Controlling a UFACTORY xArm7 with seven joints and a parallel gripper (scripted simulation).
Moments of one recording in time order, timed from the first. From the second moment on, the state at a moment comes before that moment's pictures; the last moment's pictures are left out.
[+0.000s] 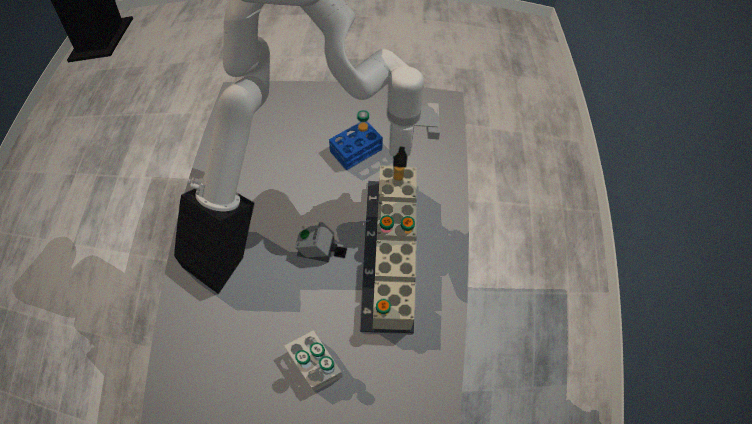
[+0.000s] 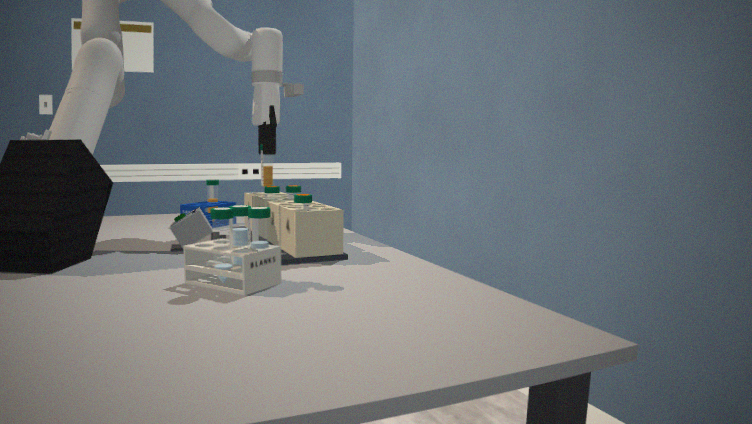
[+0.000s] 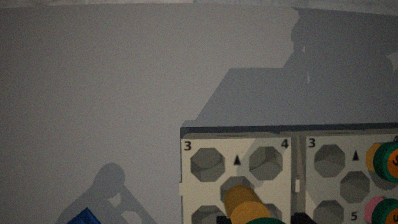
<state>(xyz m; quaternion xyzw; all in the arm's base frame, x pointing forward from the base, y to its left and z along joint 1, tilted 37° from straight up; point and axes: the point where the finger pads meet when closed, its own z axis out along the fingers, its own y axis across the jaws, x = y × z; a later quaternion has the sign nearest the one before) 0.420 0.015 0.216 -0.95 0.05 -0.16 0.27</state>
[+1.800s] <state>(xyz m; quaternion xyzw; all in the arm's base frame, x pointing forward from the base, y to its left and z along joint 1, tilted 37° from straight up) 0.432 0.033 0.187 -0.95 0.05 -0.16 0.27</state>
